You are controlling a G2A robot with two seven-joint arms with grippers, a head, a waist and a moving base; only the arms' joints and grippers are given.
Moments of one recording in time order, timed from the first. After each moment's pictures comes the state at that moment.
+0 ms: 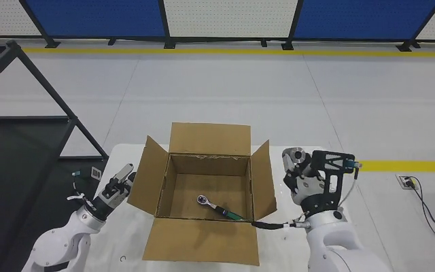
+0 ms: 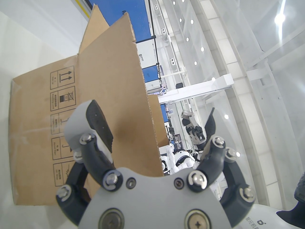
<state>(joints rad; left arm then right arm) 1.12 -1.08 -1.61 -1.49 -0.41 -0.29 -0.72 -1.19 -1.54 1.33 -2.29 -1.49 0.37 0.80</state>
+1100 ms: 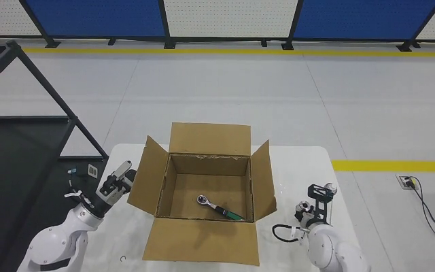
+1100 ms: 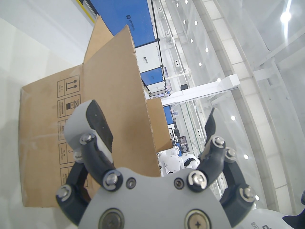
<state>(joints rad) 1.12 -1.07 -1.62 -1.50 -0.38 -0.28 -0.69 -1.19 -1.51 1.55 -1.67 -1.37 0.32 0.82</state>
